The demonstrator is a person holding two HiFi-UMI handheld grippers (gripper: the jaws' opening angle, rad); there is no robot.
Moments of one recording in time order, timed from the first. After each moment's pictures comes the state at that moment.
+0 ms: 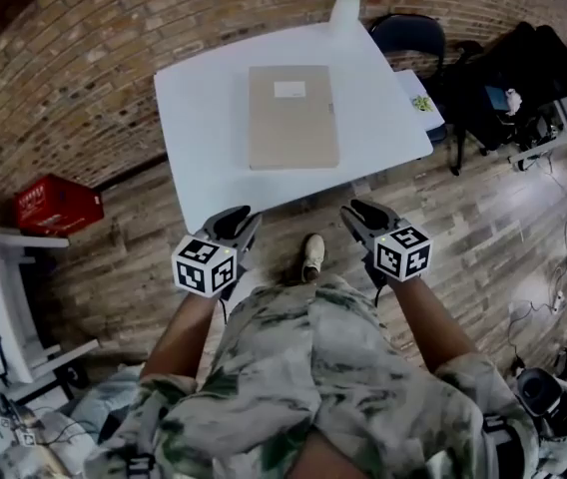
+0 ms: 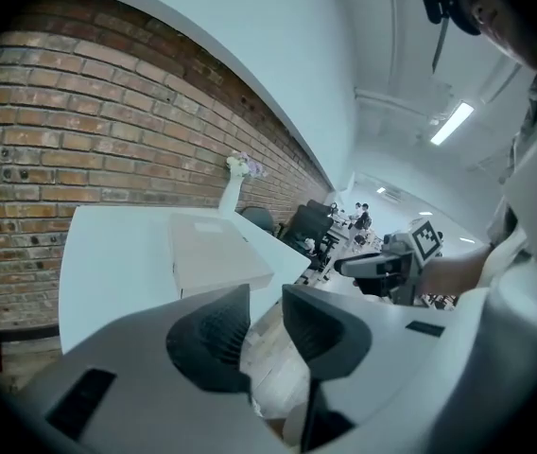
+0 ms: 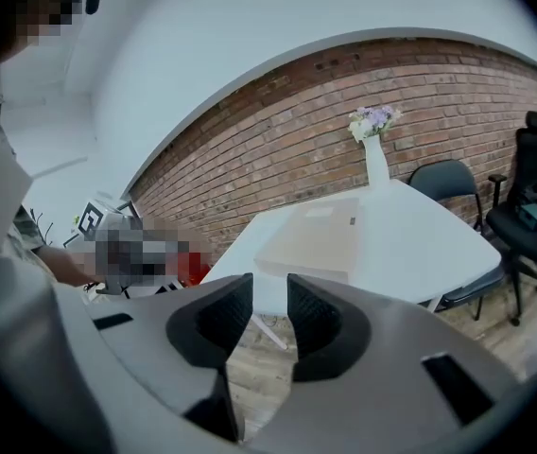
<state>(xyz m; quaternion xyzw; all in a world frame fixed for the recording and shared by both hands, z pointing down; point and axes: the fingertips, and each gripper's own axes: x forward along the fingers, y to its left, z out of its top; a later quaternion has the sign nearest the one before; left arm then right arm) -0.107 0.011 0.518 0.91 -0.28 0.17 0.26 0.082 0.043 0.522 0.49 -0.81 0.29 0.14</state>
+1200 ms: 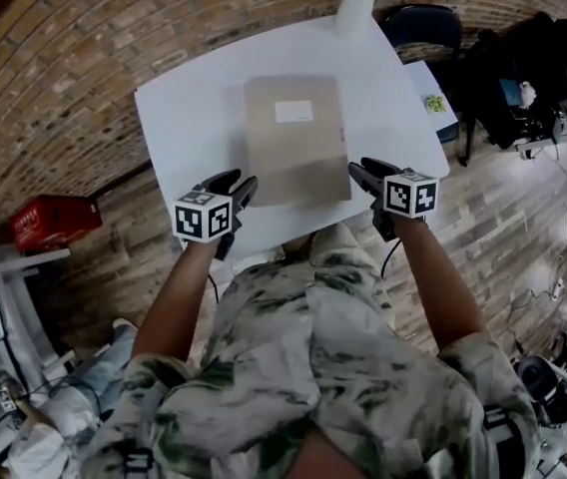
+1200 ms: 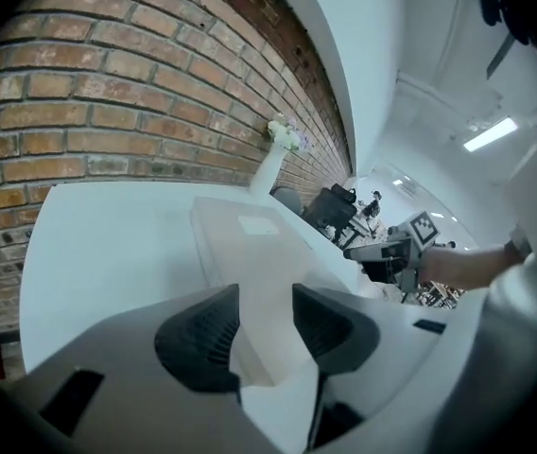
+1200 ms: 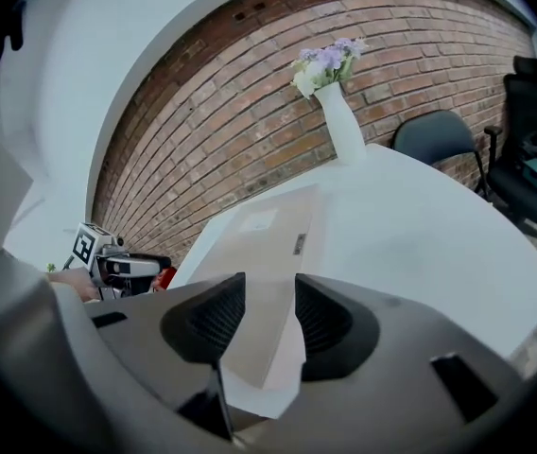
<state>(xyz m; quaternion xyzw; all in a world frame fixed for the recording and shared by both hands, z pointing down) -0.086 -0.220 0.605 0.87 -0.27 0.24 0.34 0.154 -0.184 0.606 0.50 -0.75 0.41 0.14</state>
